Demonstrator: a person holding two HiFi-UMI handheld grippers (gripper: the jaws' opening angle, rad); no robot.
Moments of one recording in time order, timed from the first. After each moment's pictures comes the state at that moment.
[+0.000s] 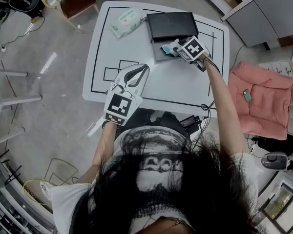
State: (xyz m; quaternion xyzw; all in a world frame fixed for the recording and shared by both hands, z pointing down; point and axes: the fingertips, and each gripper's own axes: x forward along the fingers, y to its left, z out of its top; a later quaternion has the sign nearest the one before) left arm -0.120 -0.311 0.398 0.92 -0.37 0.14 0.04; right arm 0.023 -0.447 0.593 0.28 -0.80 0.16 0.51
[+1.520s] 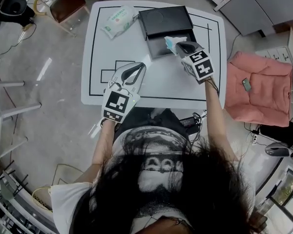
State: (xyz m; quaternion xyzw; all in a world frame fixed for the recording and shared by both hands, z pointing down) left arm -0.120 -0.322 0.419 0.93 -0.33 0.16 0.06; right arm 0.022 -0.409 0.506 0.43 -0.82 0.13 0.36
